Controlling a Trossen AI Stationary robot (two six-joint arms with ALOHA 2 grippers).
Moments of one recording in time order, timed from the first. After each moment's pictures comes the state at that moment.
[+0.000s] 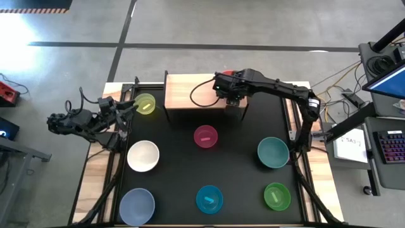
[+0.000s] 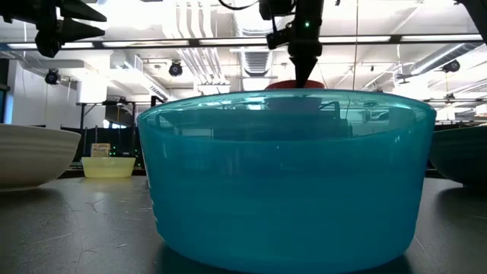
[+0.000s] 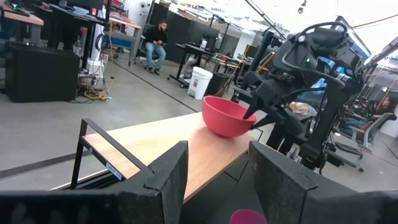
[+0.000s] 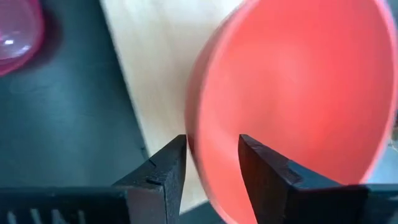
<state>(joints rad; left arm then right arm) -0.27 0.10 0.53 -0.41 -0.88 -0.33 -0.33 1.84 1.89 -1.35 0.33 -0.20</state>
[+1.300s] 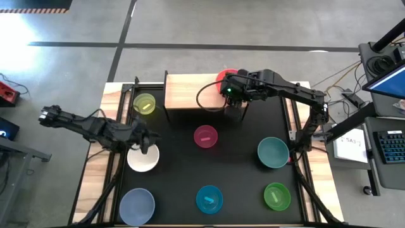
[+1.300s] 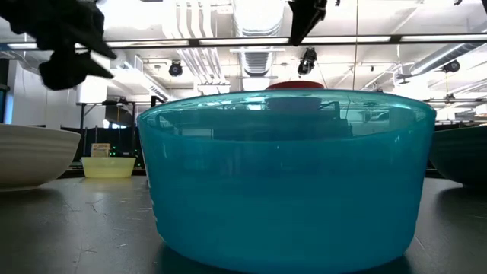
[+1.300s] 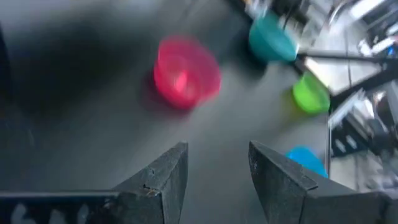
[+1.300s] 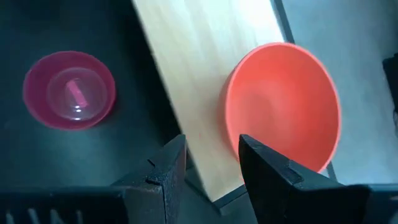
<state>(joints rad) -0.27 0.60 0.53 -0.53 -0.33 -0.95 -0.18 1.75 2.05 -1.42 0.34 0.02</state>
